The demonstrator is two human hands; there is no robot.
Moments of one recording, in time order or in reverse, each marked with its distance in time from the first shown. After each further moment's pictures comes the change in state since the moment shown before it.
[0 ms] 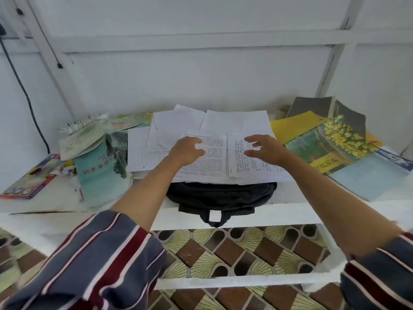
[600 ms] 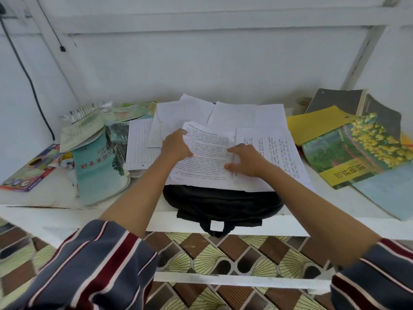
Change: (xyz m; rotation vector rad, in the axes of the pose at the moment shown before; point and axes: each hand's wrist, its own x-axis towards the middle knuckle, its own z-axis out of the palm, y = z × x) left_hand 0.025 -0.031 -0.003 -0.028 0.114 -0.251; right_hand 0.040 -0.009 0.062 -0.267 -0.195 -0.044
